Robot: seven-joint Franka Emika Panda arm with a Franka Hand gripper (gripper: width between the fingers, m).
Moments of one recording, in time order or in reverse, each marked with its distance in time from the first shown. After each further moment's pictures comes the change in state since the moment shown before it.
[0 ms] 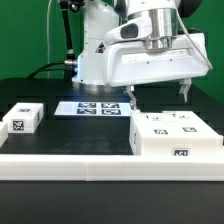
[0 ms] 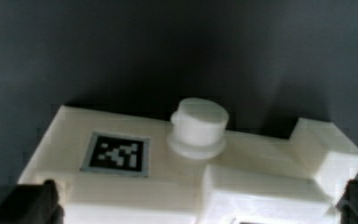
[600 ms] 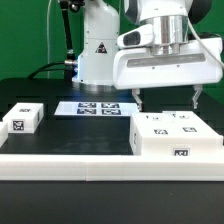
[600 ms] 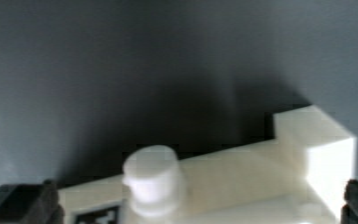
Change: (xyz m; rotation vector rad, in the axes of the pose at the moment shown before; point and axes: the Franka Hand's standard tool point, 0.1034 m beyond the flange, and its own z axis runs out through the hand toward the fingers) arm -0.012 -0.015 0.015 -0.034 0.015 0.355
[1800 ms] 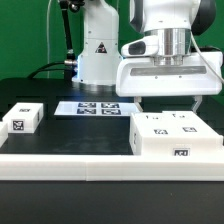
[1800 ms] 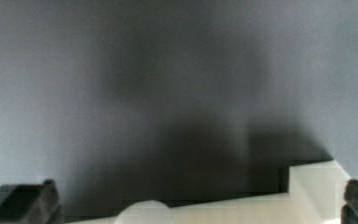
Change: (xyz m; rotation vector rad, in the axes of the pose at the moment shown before) arm -0.014 -0.006 0.014 -0.047 -0.020 -0.111
